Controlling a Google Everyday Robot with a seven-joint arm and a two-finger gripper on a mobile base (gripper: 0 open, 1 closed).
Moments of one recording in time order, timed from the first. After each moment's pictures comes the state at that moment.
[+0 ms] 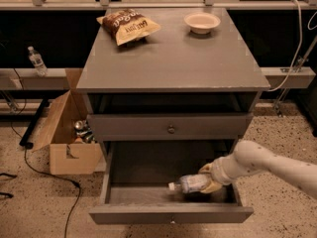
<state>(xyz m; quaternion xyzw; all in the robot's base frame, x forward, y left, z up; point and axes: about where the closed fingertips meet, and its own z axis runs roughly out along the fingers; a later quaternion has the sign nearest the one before) 0.540 -0.182 0.415 -0.69 0.67 0.13 0.23</state>
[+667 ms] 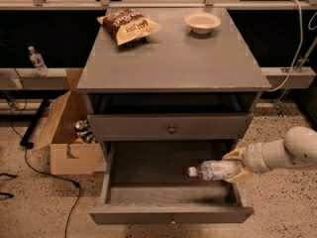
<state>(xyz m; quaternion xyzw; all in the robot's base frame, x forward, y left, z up) 0.529 -0.253 0.547 -0.66 0.67 0.13 0.32</state>
